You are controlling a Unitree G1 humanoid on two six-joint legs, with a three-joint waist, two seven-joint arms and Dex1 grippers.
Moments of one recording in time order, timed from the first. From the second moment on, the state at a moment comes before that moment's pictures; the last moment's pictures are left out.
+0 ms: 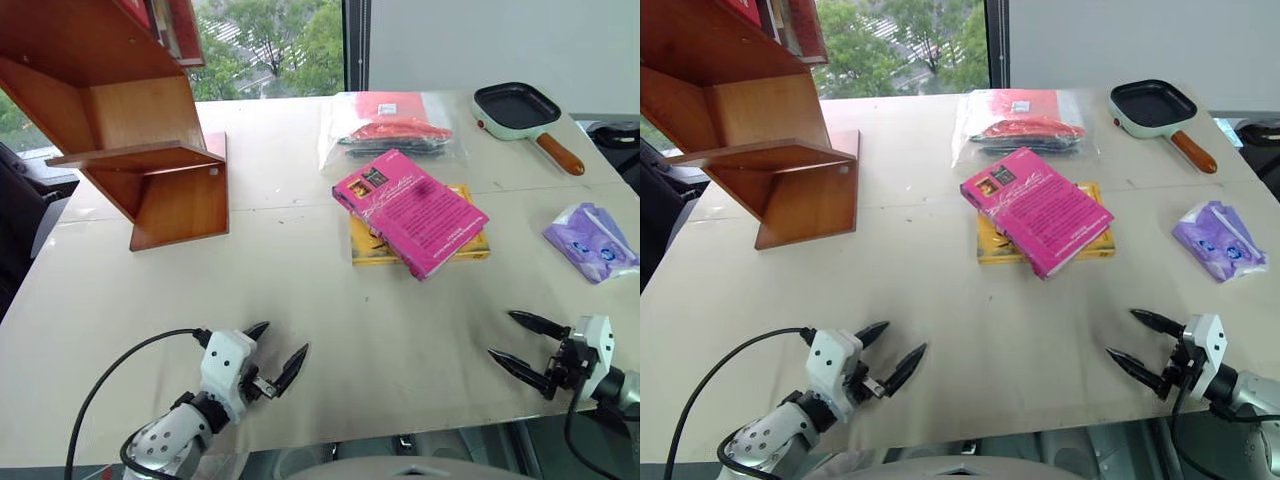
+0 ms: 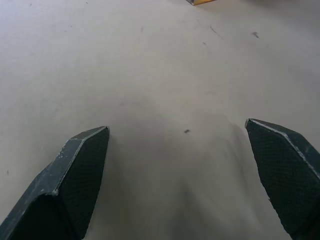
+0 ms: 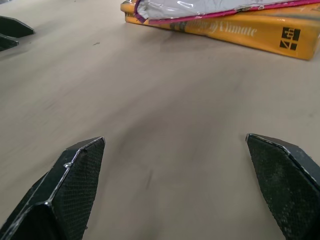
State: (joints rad) left arm 0.58 0.38 0.08 -0.56 -0.25 0.20 -0.58; right arm 0.29 -0.58 -0.29 0.02 0.51 -0.06 1.19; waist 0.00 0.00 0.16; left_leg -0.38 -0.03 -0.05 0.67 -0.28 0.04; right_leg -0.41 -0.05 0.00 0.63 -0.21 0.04
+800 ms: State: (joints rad) left arm 0.48 0.45 0.12 -0.53 -0.27 0.17 -0.59; right arm 0.14 -0.58 -0.25 0.12 0.51 -0.08 1.19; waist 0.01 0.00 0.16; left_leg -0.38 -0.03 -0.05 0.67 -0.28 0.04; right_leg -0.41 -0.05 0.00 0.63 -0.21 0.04
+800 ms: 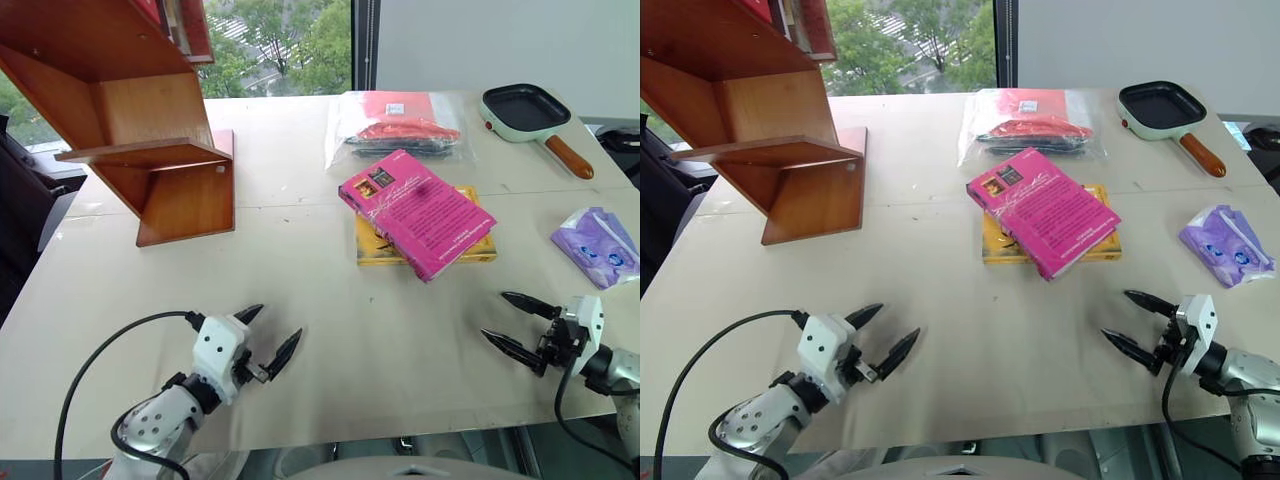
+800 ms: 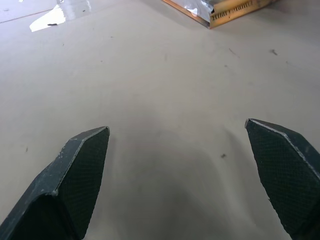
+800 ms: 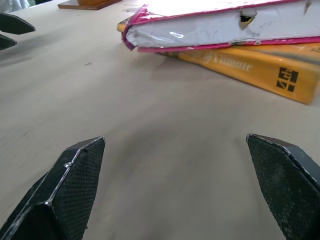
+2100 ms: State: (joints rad) left arm -0.04 0.92 0.39 -0.59 -0.83 0.69 -0.82; right arm -1.02 -0.58 -0.07 1.24 0.12 -0.12 1.07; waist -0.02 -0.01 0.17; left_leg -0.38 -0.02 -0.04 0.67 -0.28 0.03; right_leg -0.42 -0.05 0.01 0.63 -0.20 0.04
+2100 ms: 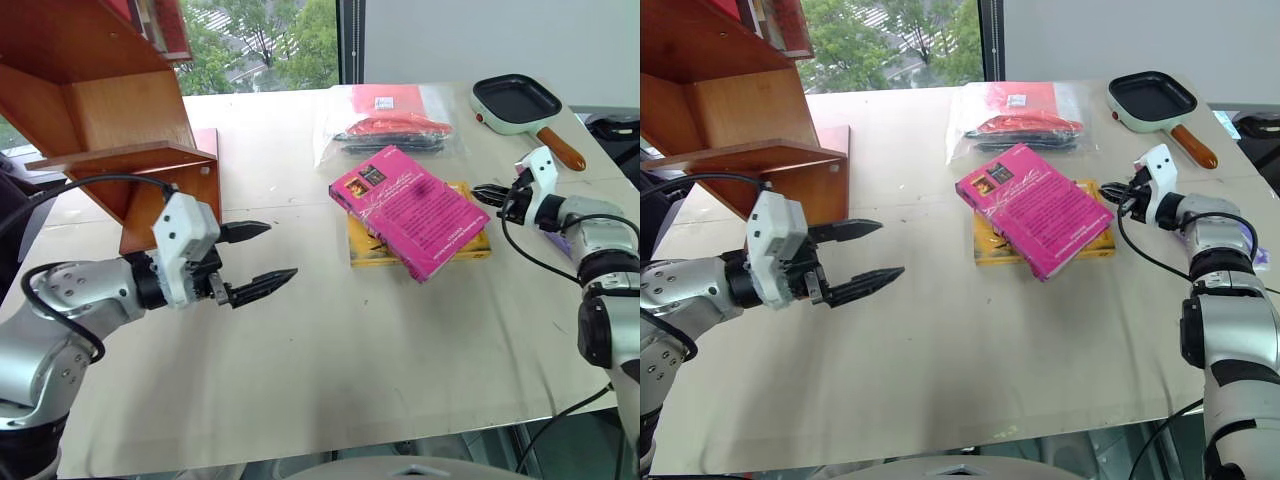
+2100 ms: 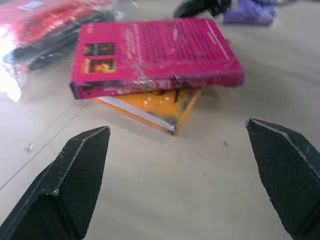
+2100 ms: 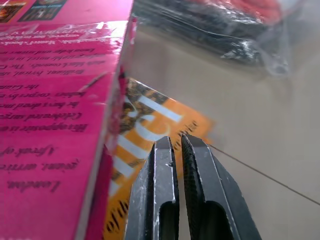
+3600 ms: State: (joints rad) left arm 0.19 0.88 0.47 -0.65 -0.73 0.64 -0.81; right arm -1.04 -0.41 -0.06 1.23 0.08 -0.21 1.29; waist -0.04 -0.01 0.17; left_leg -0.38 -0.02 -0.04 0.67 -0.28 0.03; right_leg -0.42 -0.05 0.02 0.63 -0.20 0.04
